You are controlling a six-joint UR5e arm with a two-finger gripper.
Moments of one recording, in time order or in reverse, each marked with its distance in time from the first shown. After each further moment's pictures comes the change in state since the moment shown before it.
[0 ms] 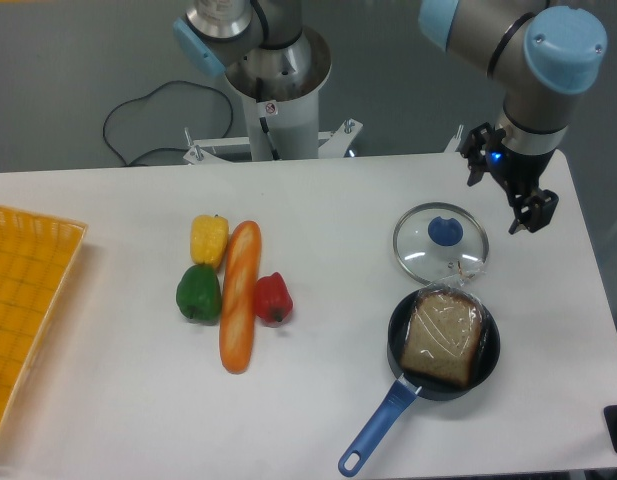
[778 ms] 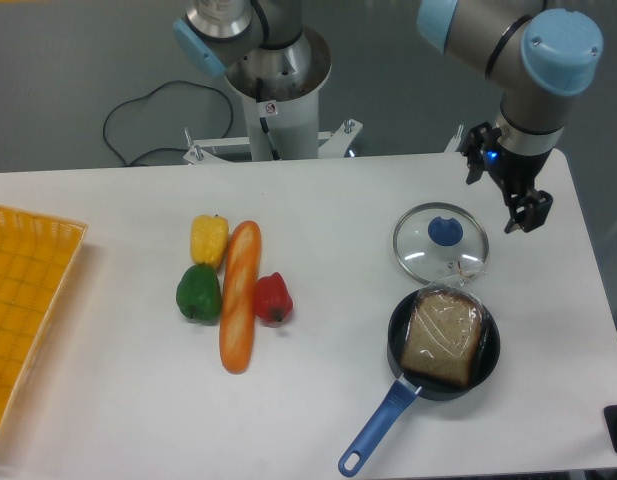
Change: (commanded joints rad) arm 0.046 0.021 -0.106 0.040 0.003 0.061
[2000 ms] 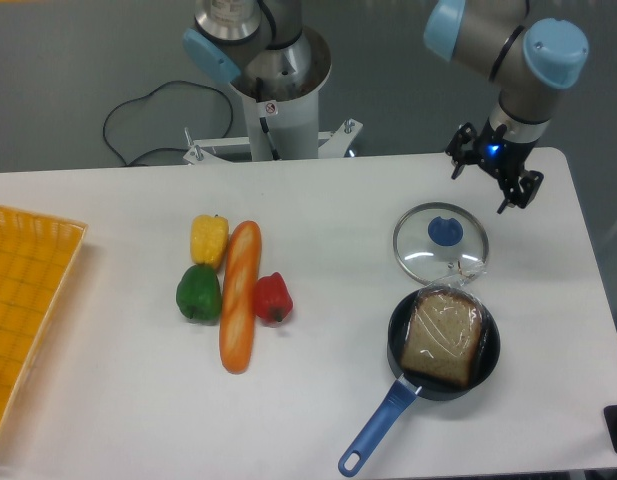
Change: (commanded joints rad) arm 0.114 0.042 -0.260 0.187 -0.092 -0.313
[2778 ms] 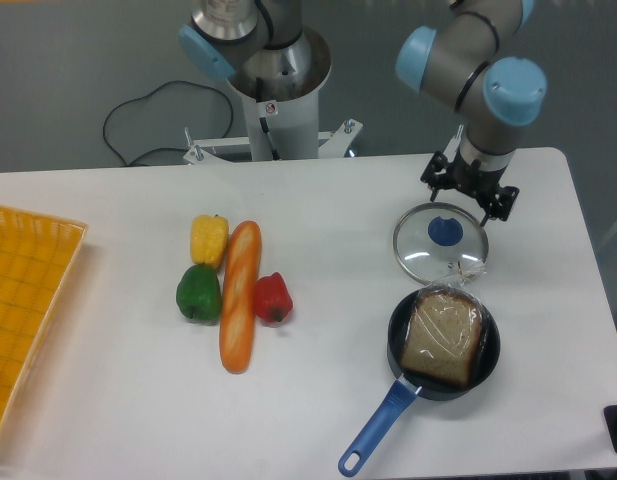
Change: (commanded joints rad) arm -0.087 -0.043 -0.084 0.170 0.115 -0.197
